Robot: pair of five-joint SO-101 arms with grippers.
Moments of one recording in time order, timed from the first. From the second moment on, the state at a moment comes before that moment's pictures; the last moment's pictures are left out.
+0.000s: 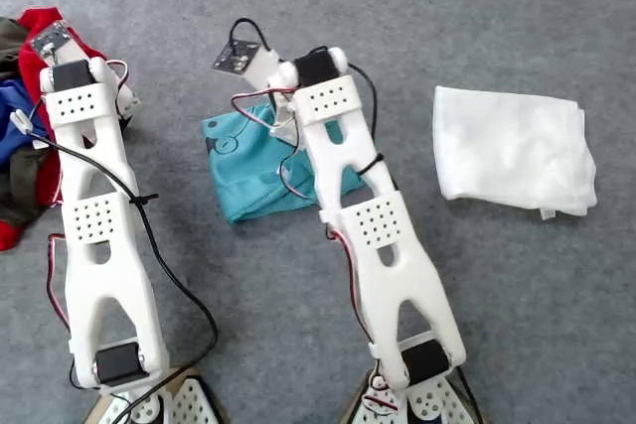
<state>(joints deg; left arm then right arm) -20.0 78.1 -93.1 94.0 26.8 -20.0 71.3 -84.9 100.7 39.7</state>
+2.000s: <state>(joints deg) -17.8 78.1 -93.1 94.0 24.7 -12.6 44.4 -39.4 100.7 44.7</state>
